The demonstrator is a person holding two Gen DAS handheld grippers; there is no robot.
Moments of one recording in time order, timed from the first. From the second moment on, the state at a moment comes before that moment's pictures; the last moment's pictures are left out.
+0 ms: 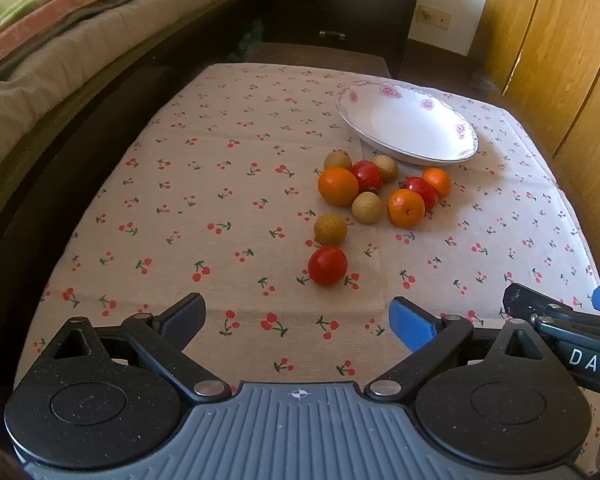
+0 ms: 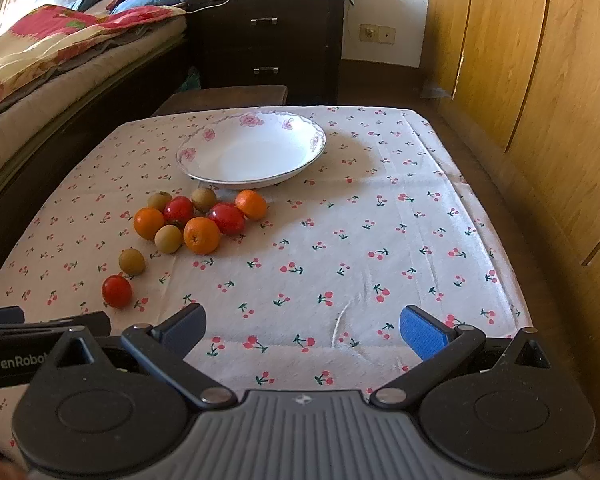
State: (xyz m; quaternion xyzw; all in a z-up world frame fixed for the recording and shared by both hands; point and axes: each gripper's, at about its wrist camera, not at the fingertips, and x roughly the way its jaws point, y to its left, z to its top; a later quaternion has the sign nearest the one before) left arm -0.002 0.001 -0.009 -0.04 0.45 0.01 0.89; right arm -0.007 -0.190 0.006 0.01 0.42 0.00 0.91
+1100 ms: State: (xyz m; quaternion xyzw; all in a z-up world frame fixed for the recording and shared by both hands) left arm 0.047 -0.019 -0.046 0.01 0.45 -0.02 0.89; right arm 0.049 -0.194 -0.006 0.06 0.44 0.07 0.89
